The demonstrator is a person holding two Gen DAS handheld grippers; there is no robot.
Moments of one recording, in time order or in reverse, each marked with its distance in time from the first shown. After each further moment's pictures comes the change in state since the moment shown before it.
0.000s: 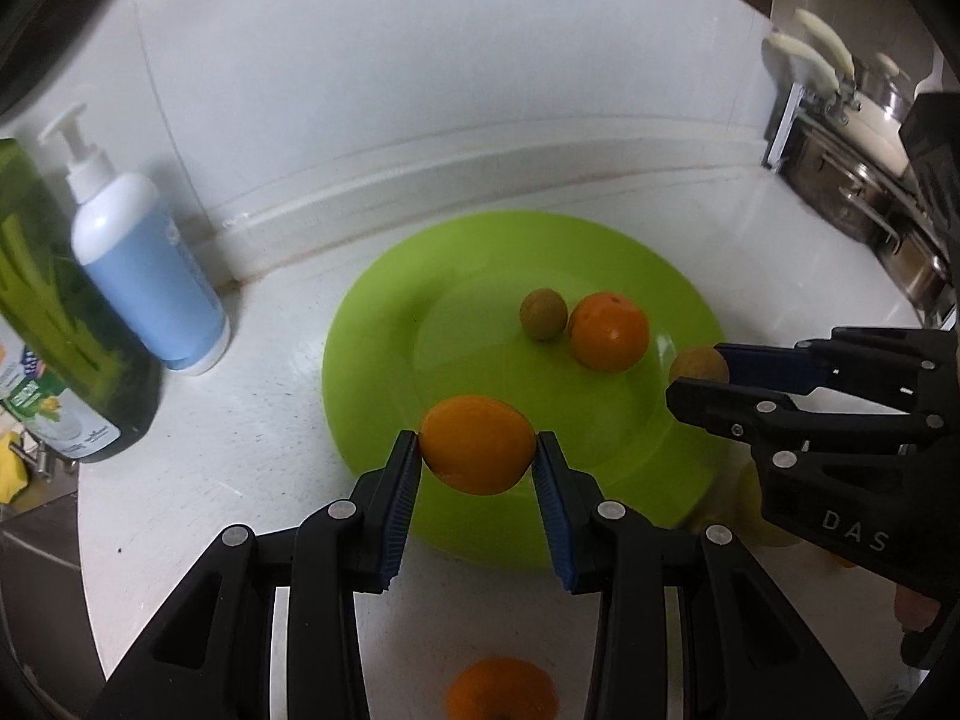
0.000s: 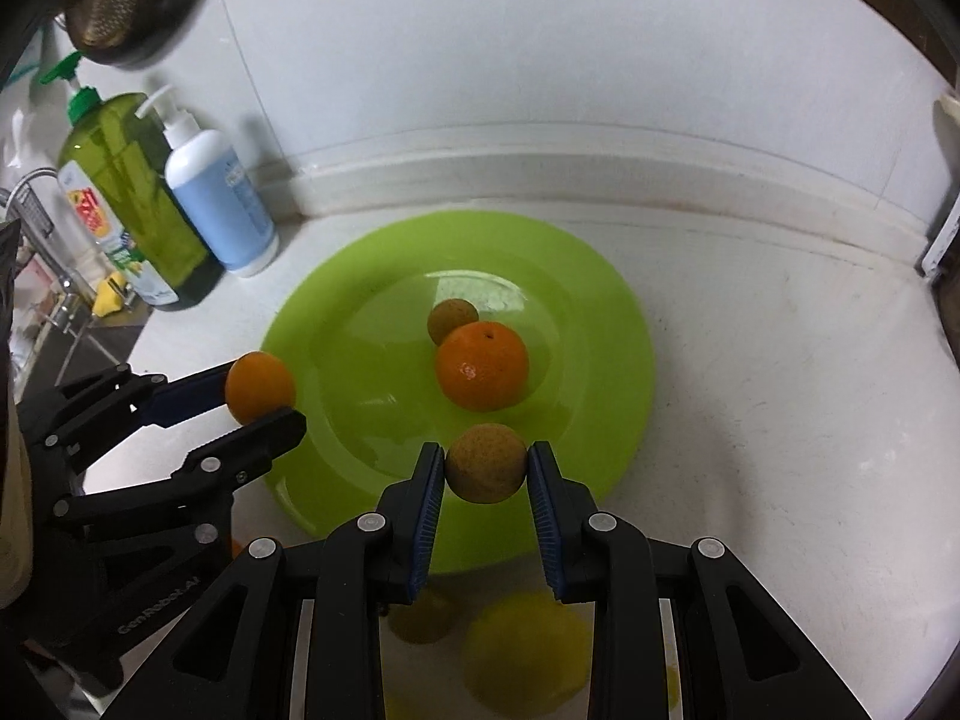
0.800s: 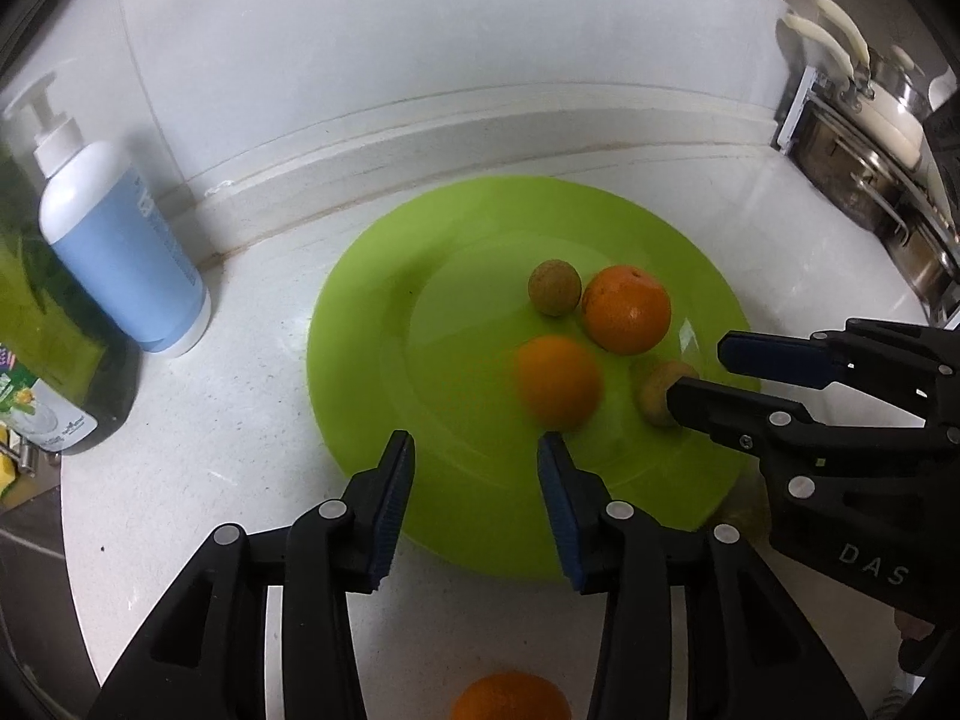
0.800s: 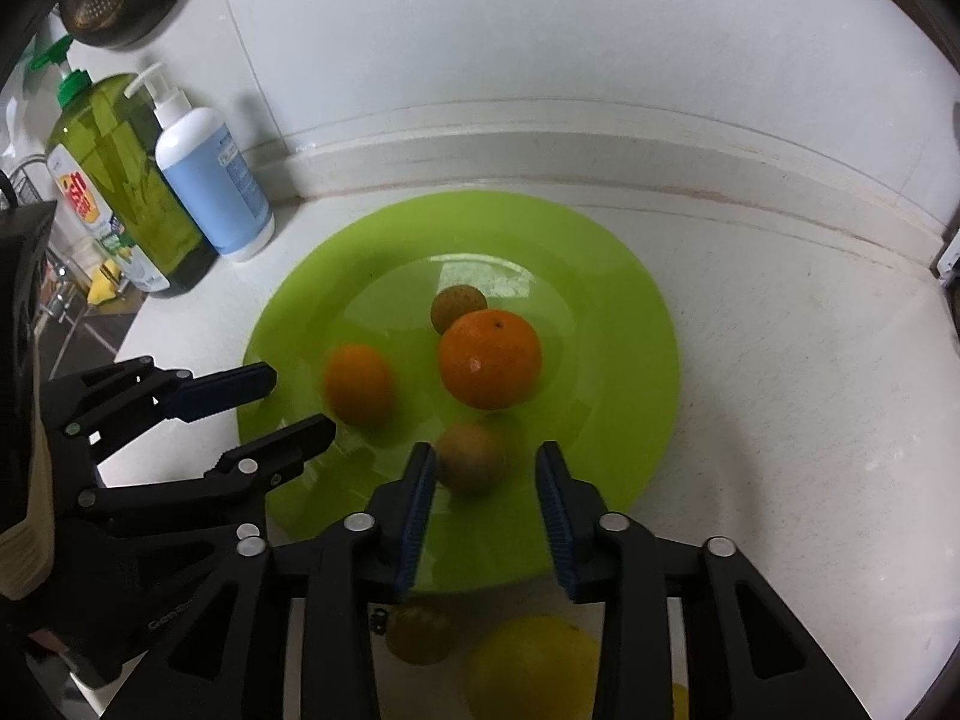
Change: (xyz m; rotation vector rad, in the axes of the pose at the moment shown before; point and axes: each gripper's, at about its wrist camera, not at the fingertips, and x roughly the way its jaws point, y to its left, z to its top) left arm 0.014 0.005 -0.001 -0.017 0.055 -0.020; right arm 0.014 0.003 0.005 -0.023 0.027 0.015
